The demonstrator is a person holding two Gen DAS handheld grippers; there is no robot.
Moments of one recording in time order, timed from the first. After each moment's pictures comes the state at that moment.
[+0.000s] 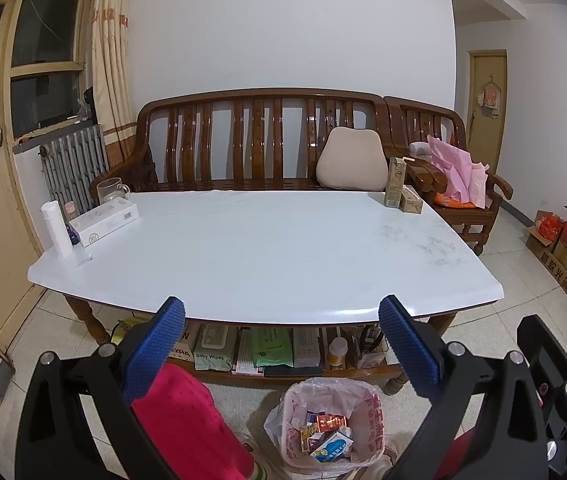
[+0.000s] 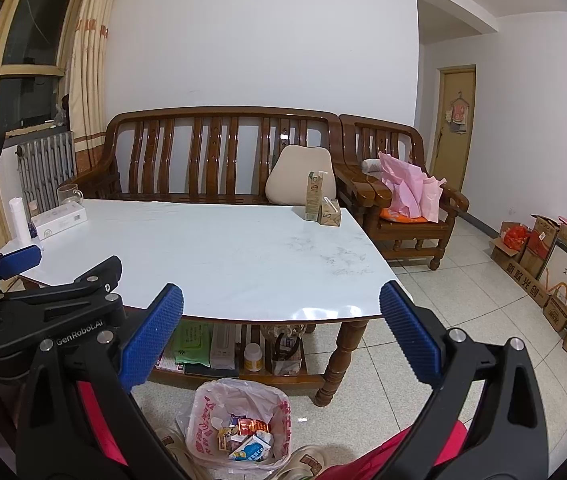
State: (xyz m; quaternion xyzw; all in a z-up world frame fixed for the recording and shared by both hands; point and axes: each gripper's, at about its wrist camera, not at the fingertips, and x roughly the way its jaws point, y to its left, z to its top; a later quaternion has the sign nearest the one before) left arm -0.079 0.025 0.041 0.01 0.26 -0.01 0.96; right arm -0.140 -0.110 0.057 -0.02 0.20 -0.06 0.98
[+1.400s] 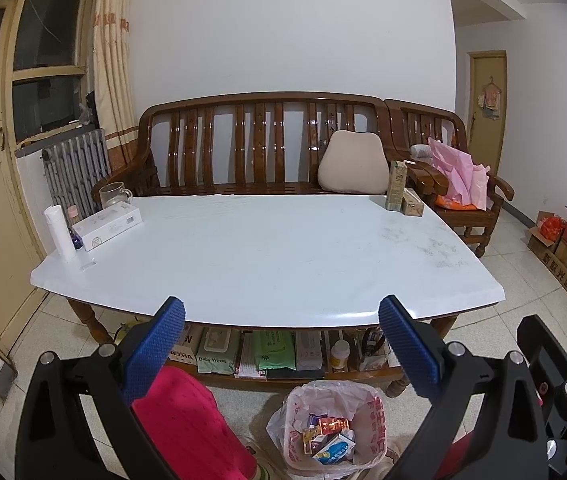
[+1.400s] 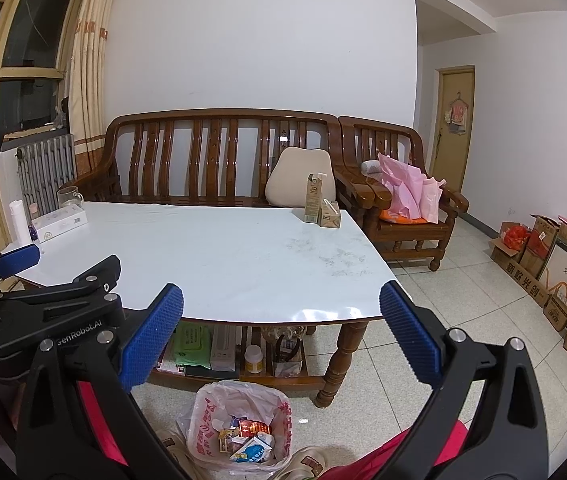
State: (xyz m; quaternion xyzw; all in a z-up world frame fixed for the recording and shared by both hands) left arm -0.079 0.029 0.045 0.01 0.25 -0.01 0.97; right arm -0.137 -0.110 0.058 -0.02 0.20 -0.06 0.98
